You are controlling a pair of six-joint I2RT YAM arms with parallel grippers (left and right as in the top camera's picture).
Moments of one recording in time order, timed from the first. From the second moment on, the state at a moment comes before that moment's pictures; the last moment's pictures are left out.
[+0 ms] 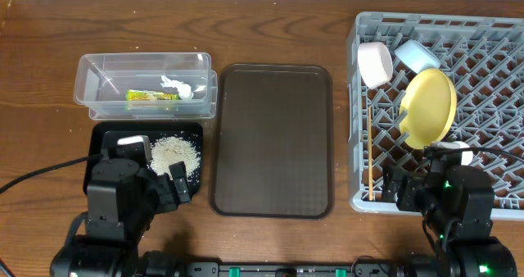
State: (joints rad) left arm -0.13 0.64 0.94 -1.12 -0.06 -0.31; right arm 0.05 0.55 0.67 -0.88 -0.03 0.20
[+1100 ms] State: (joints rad) left arm -0.13 0.64 0.94 -1.12 -0.06 -0.31; right arm 0.05 0.46 0.64 -0.71 -0.03 0.13
